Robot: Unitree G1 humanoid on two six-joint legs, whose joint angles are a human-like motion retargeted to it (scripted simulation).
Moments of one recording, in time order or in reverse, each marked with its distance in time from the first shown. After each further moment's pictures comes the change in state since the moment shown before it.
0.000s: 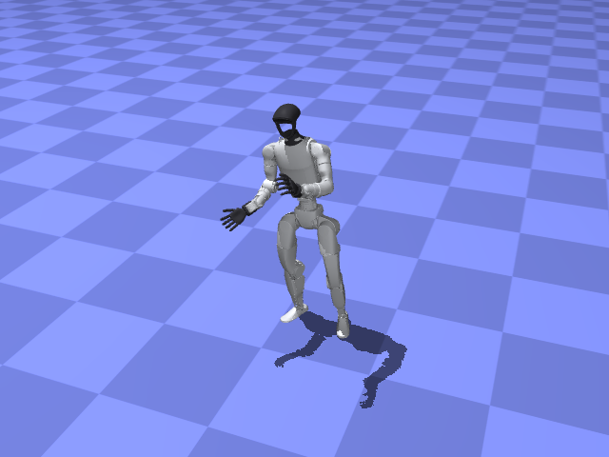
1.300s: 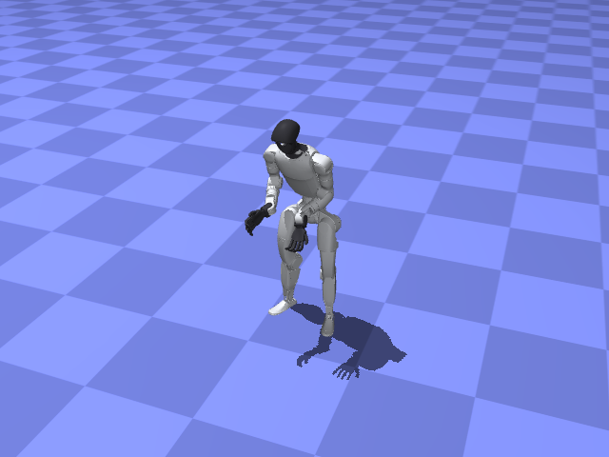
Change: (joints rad) left arm 0.411 -0.381 -0.106 -0.017 -1.502 -0.508 -0.028; right arm 0.002 0.020 0.368 -0.326 -0.555 0.175 -0.188; waist 0.061 -0.107 0.303; left_leg -0.002 -0.090 0.099 -0.381 0.085 -0.076; right_leg -0.138 -0.005 0.091 -0.109 0.106 0.079
